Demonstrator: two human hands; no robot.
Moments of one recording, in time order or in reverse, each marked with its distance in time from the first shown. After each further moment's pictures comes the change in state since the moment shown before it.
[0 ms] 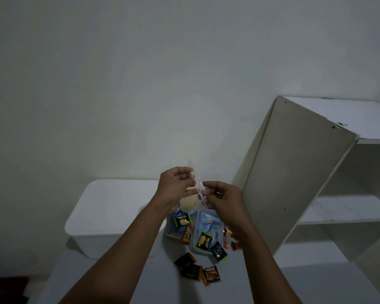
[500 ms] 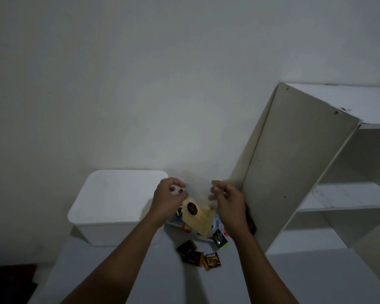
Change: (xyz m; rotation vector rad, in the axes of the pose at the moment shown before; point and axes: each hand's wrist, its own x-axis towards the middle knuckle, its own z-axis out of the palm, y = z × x) left_hand -0.015 -0.059 -0.038 0.538 0.074 0.168; right_hand -0.017 0.050 0.008 0.070 0.244 0.030
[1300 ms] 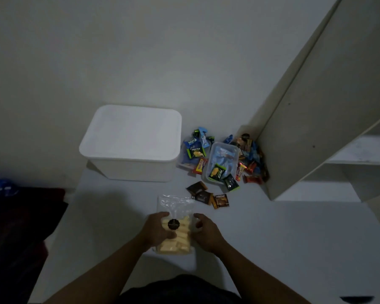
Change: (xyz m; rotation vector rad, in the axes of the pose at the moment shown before) left_hand -0.144 -0.220 -0.014 0.339 -0.350 -0.579; right_hand -0.144 0.174 0.020 -0.576 -0.702 0.537
